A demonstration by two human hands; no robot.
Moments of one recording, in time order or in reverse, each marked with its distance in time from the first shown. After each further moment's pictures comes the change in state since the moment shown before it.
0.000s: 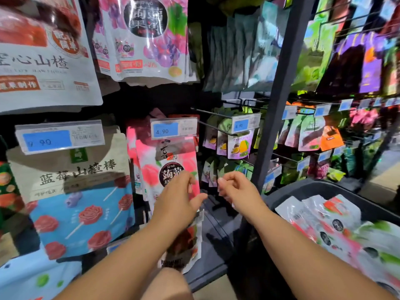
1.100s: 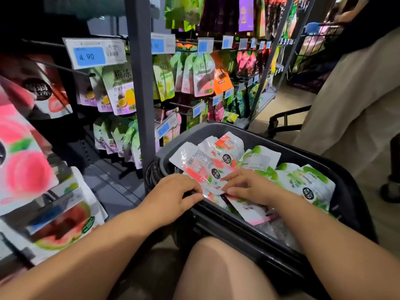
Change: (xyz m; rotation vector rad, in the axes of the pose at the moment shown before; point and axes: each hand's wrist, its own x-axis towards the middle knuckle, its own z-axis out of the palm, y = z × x) left_hand -0.025 0.097 0.195 -0.161 -0.681 0.563; right_hand -0.137 0.119 -0.252 -0.656 -0.118 0.258
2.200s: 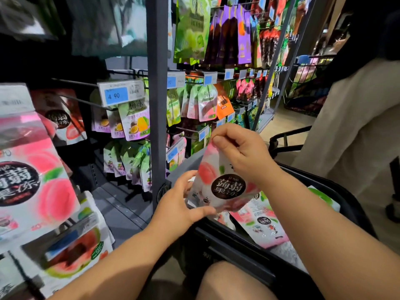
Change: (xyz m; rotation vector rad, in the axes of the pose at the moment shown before) left_hand -0.008 0.016 -0.025 -0.469 0.256 -0.225; right_hand 0.007 -0.163 -0.057 0.137 0.594 -0.610
